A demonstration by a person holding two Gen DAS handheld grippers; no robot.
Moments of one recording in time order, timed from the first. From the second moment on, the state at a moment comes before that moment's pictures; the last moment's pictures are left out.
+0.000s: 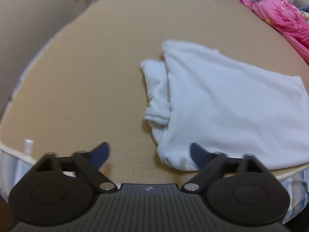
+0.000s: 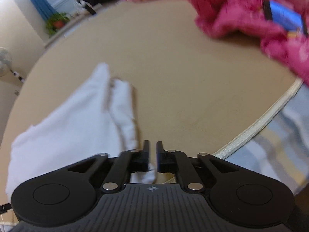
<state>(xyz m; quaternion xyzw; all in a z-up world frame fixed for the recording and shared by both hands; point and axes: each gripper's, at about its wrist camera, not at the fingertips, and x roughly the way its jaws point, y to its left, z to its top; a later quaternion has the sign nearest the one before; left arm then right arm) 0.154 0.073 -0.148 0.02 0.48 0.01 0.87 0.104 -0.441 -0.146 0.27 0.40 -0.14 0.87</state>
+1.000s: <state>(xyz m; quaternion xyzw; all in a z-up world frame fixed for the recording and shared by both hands) 0.003 -0.005 -0.091 0.05 0.49 0.01 0.87 -0.022 -0.251 -0.052 0.14 0.38 -0.02 0.91</state>
